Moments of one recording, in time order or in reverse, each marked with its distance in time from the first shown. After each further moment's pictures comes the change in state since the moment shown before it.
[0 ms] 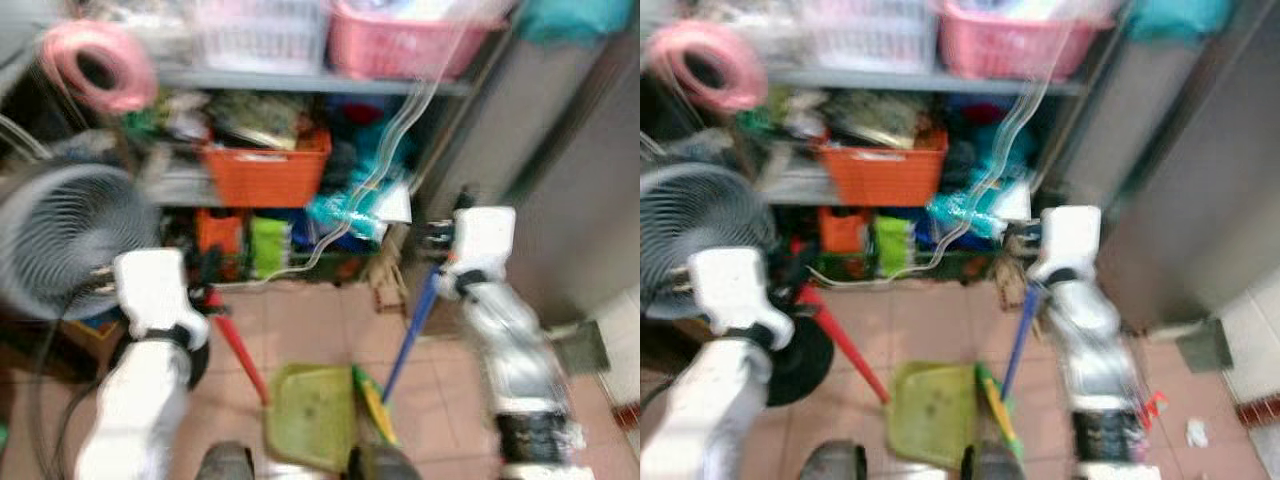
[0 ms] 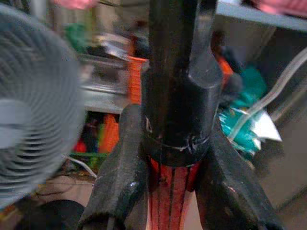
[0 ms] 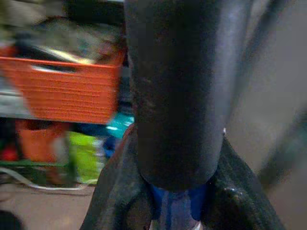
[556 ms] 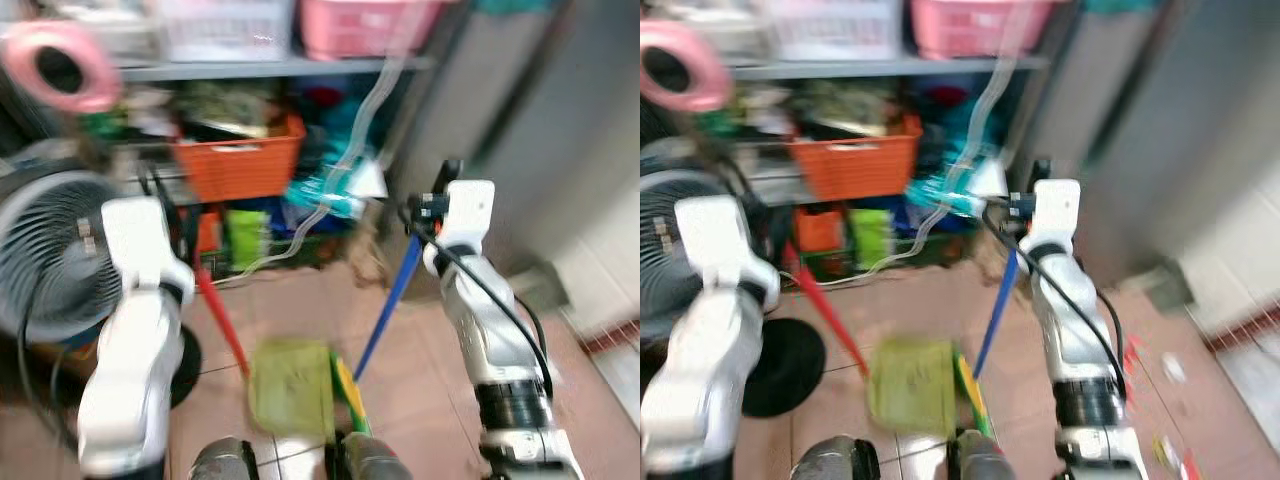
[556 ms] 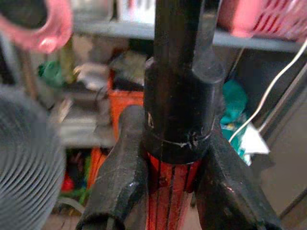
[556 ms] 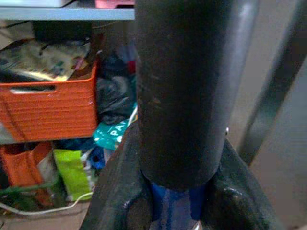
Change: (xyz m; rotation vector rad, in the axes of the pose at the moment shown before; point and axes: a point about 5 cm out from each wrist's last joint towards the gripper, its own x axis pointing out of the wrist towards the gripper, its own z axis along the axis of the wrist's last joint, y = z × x) left arm 0.038 -0.003 0.038 0.029 -0.113 0.055; right arm 0.023 0.002 0.023 0.033 -0.073 0.005
